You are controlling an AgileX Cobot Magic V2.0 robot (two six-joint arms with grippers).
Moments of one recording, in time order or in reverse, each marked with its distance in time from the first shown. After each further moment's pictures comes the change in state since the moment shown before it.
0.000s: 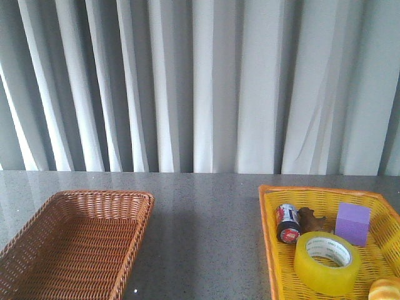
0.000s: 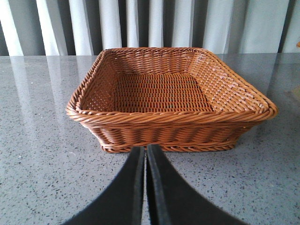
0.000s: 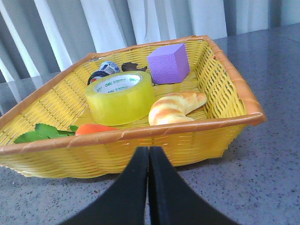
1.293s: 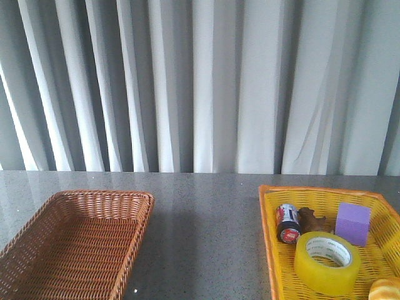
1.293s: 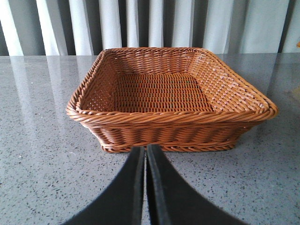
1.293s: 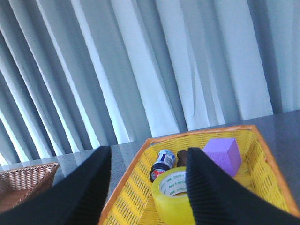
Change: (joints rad) left arm 0.000 0.000 0.000 0.000 0.000 0.000; right arm 0.000 0.148 -0.460 0.326 0.127 -0.256
